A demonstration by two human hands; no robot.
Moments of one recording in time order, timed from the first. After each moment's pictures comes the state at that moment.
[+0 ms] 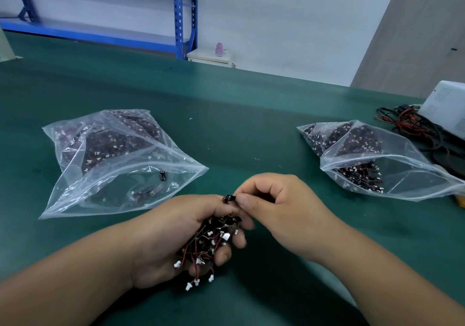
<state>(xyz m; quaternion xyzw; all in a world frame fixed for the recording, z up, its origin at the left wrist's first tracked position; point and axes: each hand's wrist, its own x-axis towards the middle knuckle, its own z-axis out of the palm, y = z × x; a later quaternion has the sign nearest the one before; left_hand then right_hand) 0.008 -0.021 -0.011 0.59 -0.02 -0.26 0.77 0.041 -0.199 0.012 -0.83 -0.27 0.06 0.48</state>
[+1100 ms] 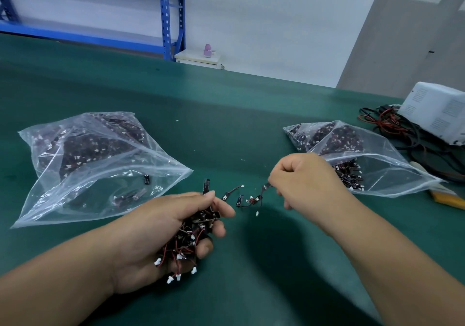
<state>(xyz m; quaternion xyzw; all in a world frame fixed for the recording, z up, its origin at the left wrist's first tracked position) 0.009 -0.014 -0.015 0.59 0.01 -0.24 0.77 0.076 -0.236 0.025 -0.92 -0.05 -0.04 0.38</state>
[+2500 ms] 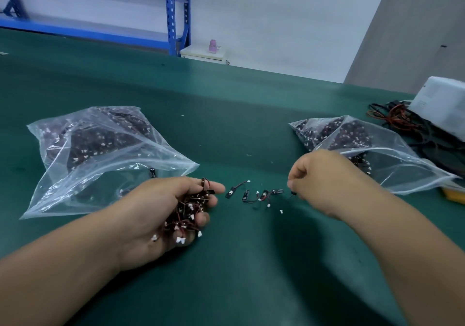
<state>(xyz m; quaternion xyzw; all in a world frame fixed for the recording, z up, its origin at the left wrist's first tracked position) 0.027 -0.002 -0.023 0.58 0.12 -0.19 0.79 0.081 -0.250 0.039 -0.99 -0.06 0.01 0.15</state>
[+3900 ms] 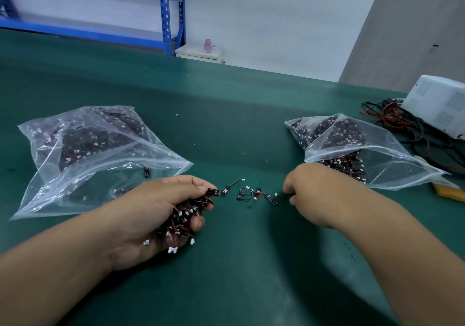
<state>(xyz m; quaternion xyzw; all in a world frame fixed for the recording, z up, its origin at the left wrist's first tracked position) 0.010 -0.014 -0.003 0.61 0.11 -0.15 0.77 0.075 -0.249 0.033 -0.98 -0.14 0.07 -0.10</state>
